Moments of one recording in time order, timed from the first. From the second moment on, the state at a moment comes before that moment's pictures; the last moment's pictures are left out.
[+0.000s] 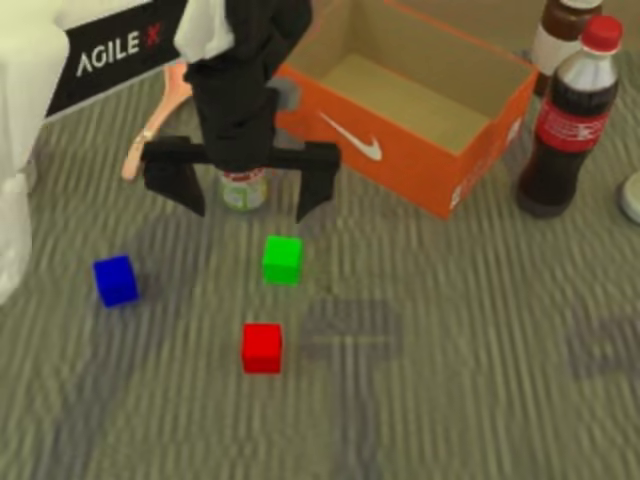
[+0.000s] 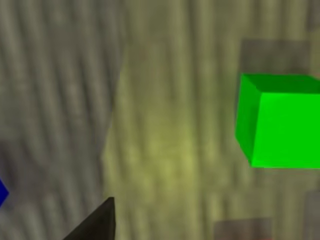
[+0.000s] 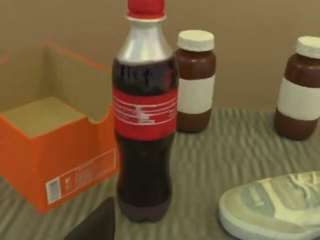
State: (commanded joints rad) left arm -0.49 2.22 1.87 -1.17 0.00 -0.36; right arm 0.06 0.15 0.14 -0.10 -0.02 -0.04
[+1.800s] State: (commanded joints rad) left arm -0.52 2.43 1.83 -0.97 0.01 -0.38; right arm 0.01 0.00 0.00 0.00 0.00 0.00
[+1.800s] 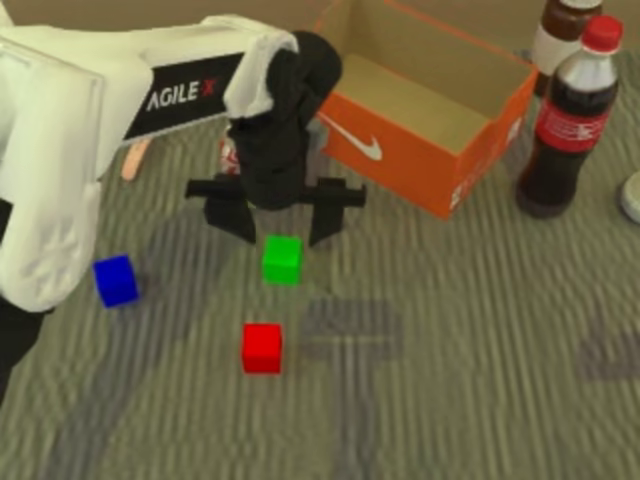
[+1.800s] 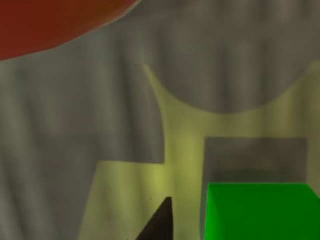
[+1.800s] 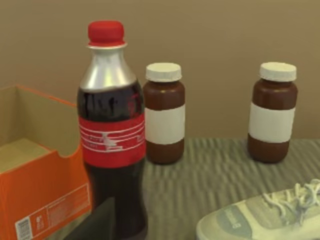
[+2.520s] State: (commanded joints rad) left arm -0.52 2.43 1.83 -0.97 0.01 -0.38; right arm 0.01 0.00 0.00 0.00 0.00 0.00
